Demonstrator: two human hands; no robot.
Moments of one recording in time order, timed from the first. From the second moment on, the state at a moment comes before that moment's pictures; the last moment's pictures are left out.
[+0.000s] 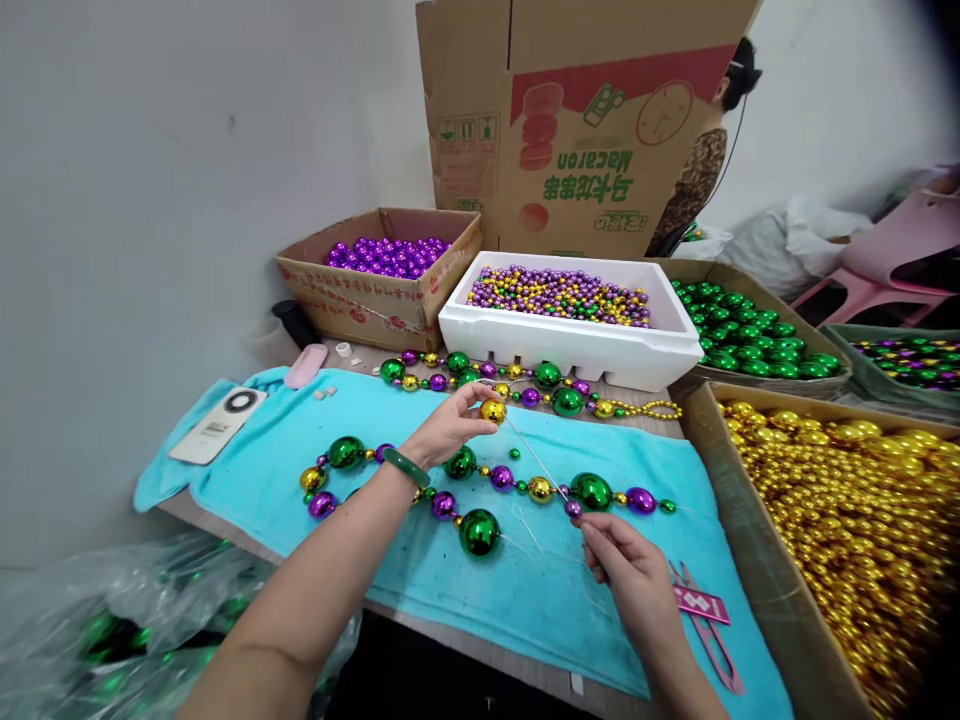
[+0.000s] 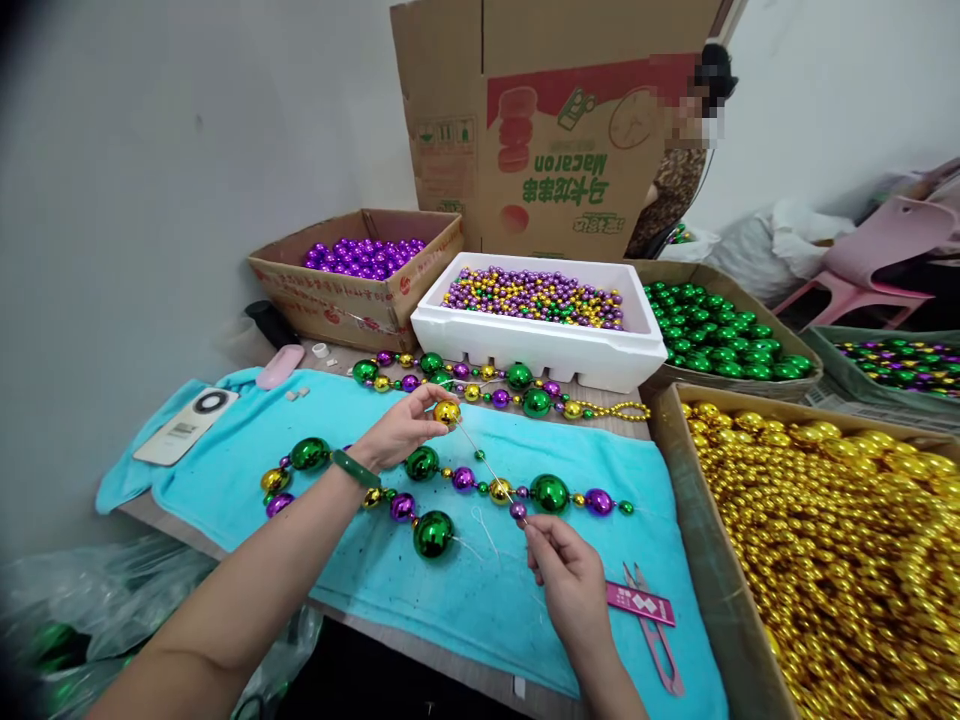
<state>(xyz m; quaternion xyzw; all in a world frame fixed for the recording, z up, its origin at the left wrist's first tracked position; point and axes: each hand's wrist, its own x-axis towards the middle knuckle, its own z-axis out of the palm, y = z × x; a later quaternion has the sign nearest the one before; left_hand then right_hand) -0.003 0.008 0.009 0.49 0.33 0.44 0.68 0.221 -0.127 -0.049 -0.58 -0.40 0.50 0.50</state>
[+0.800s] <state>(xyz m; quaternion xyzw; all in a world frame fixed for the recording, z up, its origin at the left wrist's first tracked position) 0.005 -0.010 0.020 0.63 0.36 0.35 0.59 0.235 -0.124 -0.057 -0.60 -0.41 0.50 0.47</state>
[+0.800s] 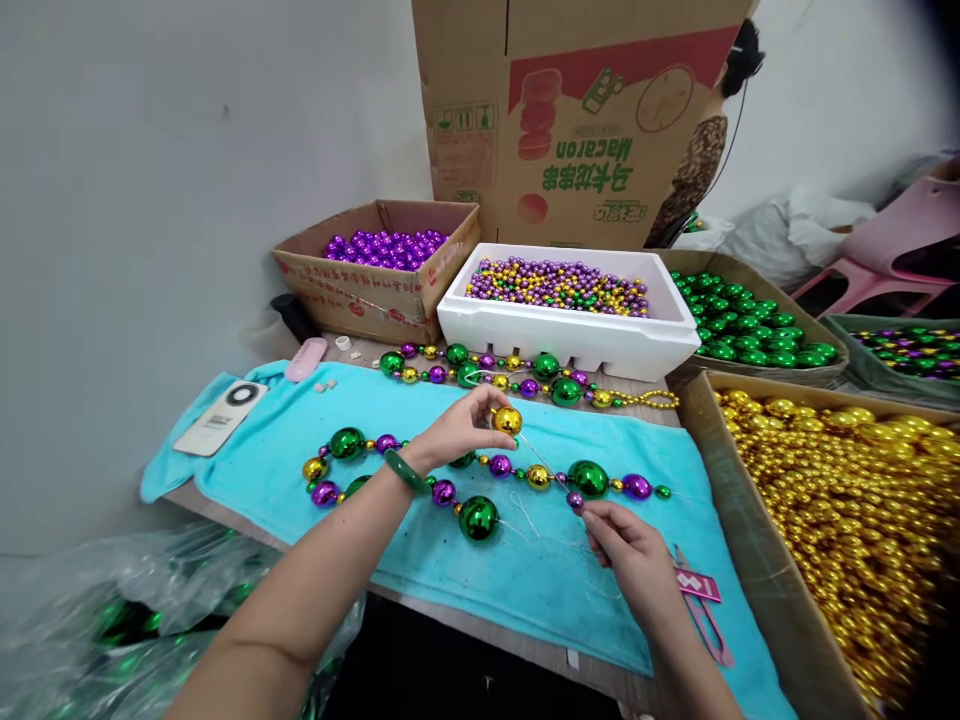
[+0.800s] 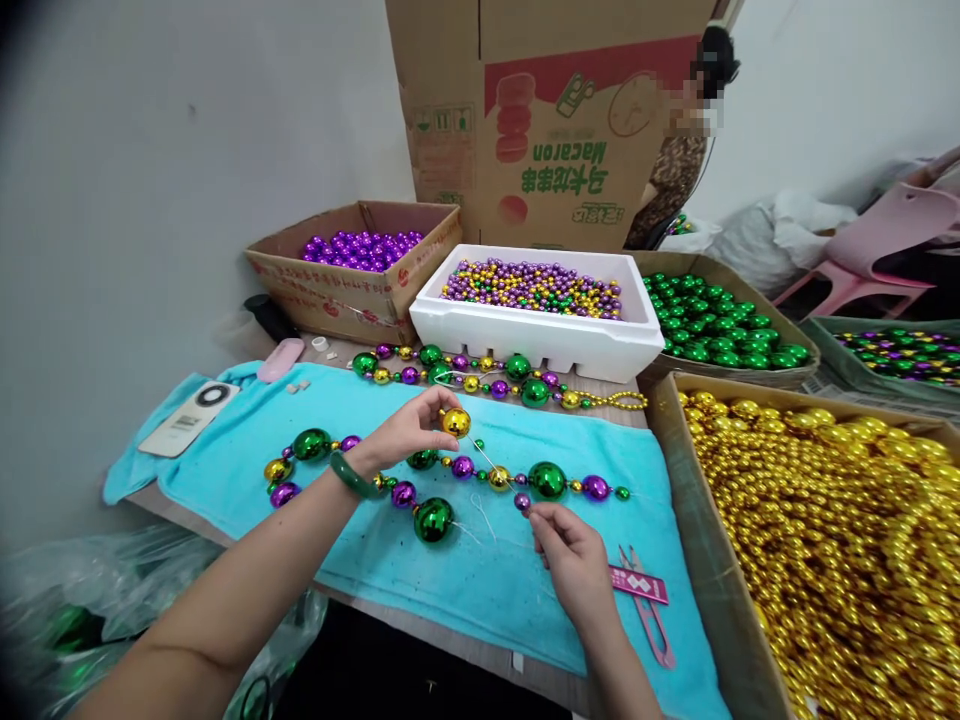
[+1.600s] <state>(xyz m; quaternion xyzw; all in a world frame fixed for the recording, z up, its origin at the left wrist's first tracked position) 0.046 0.042 -0.051 0.75 0.48 0.19 0.41 0.239 -0.127 -0.055 -0.58 -0.32 0.54 0.52</state>
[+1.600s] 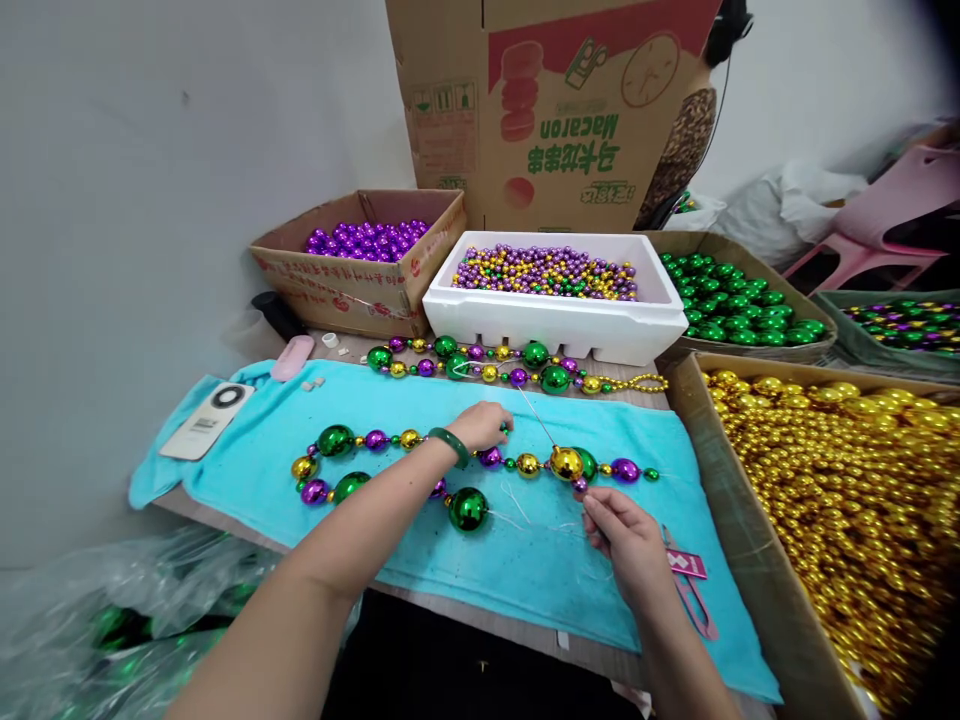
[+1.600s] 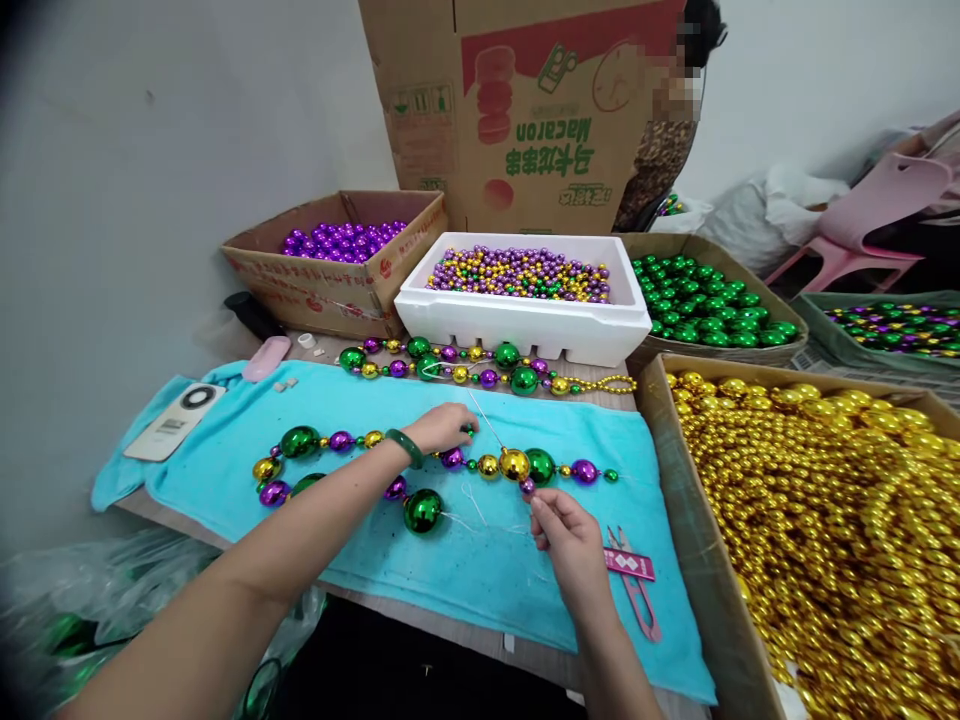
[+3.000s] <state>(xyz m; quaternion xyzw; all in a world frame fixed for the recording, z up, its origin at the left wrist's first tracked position) 0.029 0.000 0.011 0.56 0.35 0.41 0.63 0.234 -0.129 -0.040 -0.60 -0.38 0.50 0.49</state>
